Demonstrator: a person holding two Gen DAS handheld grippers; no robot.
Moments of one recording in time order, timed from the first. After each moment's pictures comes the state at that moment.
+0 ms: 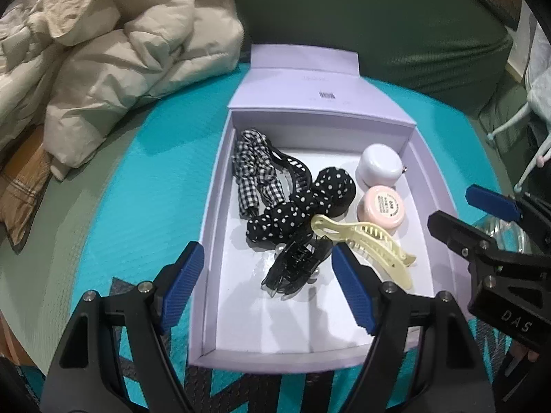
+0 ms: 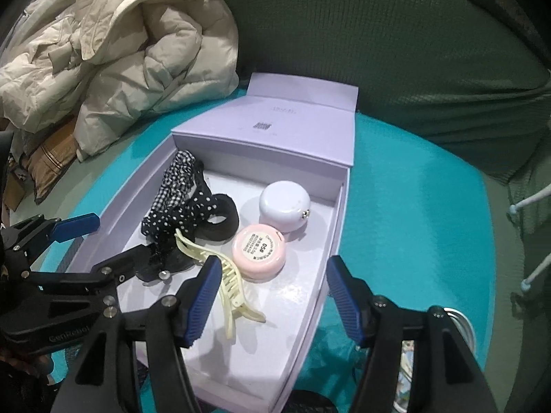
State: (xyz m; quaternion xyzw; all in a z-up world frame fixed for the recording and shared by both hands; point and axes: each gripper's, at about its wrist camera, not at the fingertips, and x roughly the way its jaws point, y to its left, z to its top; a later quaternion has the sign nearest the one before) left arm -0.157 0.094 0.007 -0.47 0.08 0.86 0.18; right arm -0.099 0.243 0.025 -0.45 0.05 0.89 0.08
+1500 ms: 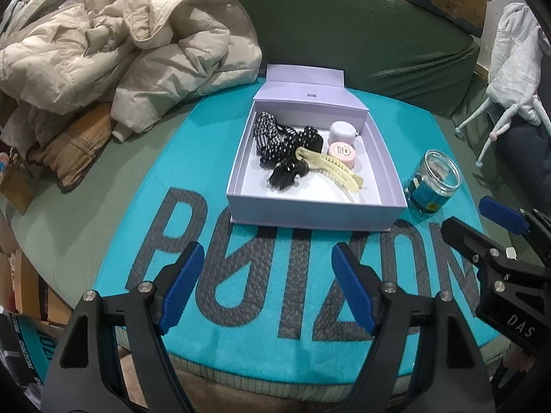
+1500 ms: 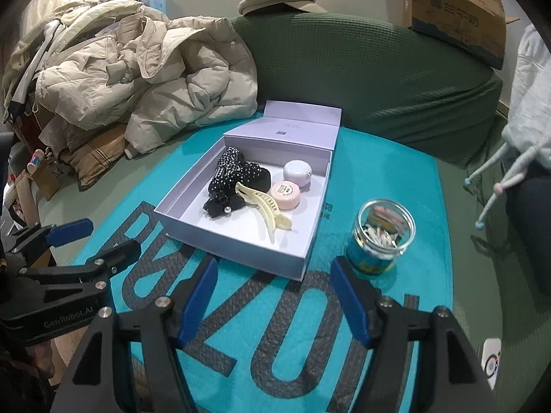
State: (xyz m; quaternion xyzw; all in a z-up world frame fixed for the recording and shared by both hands) left arm 0.008 0.033 0.067 -0.44 0.07 0.88 0.15; right arm 0.066 0.179 0.090 -0.40 0.05 0.91 0.09
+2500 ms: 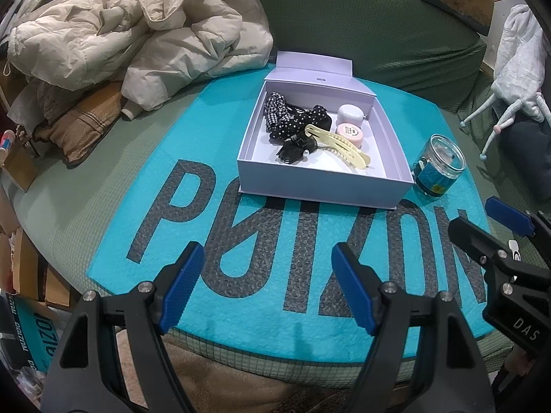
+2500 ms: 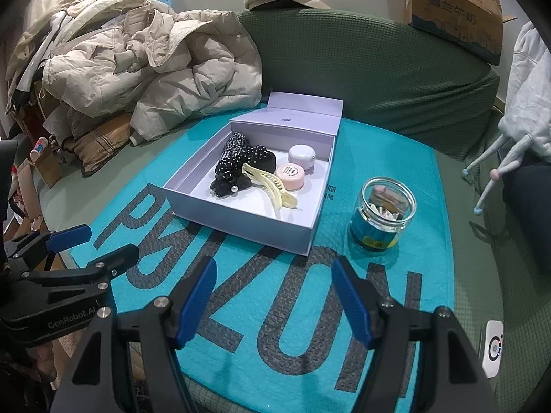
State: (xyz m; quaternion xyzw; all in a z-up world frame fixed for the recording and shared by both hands) left arm 0.025 0.017 0.053 -0.45 0.06 0.88 0.14; right arm 0.085 0.165 0.081 -0.41 0.04 0.91 0.09
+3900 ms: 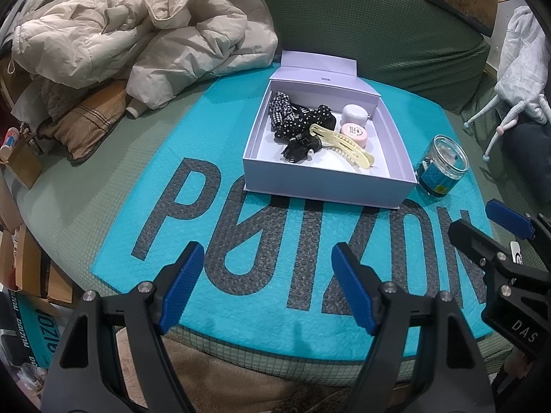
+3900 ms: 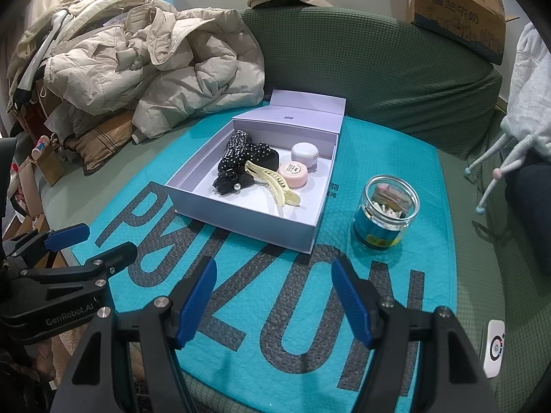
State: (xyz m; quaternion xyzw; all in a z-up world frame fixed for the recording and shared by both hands) left arm 0.027 0.015 0.054 -0.45 0.06 0.88 0.13; right arm 0.084 0.164 0.079 -0.41 0.05 0.91 0.08
